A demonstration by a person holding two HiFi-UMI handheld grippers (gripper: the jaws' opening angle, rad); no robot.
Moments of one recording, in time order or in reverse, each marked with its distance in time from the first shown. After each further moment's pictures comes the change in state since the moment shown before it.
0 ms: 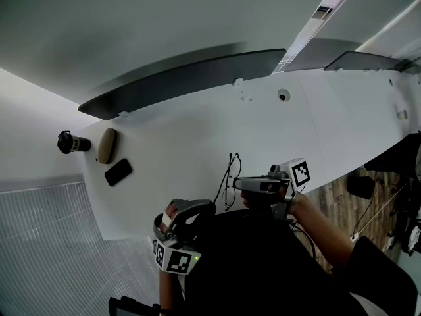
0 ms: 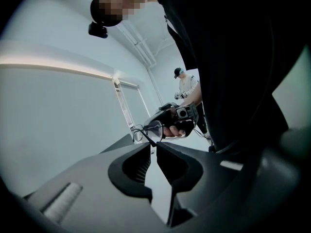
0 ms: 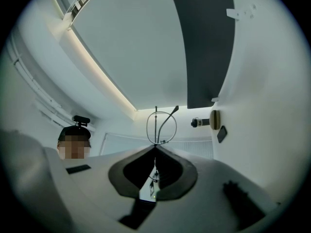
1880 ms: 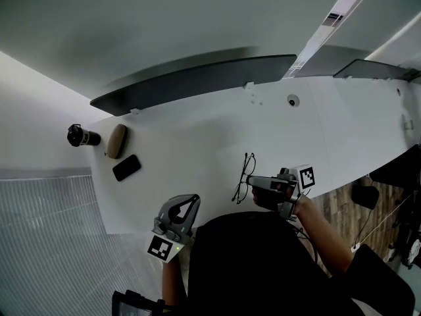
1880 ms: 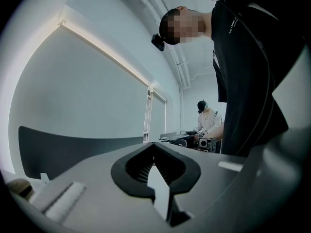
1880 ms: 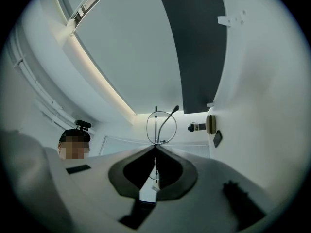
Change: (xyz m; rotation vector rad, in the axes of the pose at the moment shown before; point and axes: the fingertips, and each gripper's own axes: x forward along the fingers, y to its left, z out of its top) left arm -0.041 0.040 -0.038 -0.426 -0.162 0.149; right arm -0.031 -0.038 0.000 -0.001 -0.034 -0.025
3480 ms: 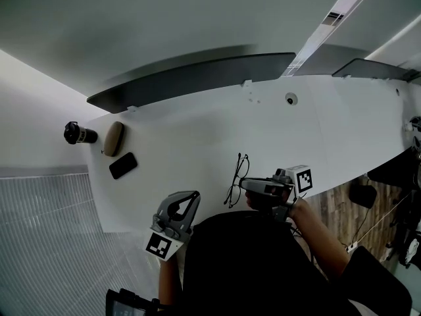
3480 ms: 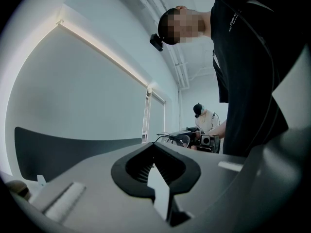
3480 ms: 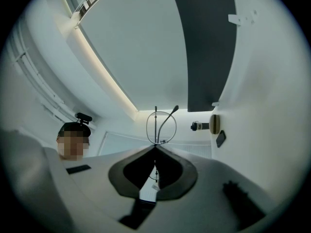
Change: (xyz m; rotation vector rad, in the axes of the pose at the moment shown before) left arm 0.016 -0.005 0.007 -0.016 0.005 -0.011; right arm 0.018 0.025 -0.007 -0.048 0.027 0.020
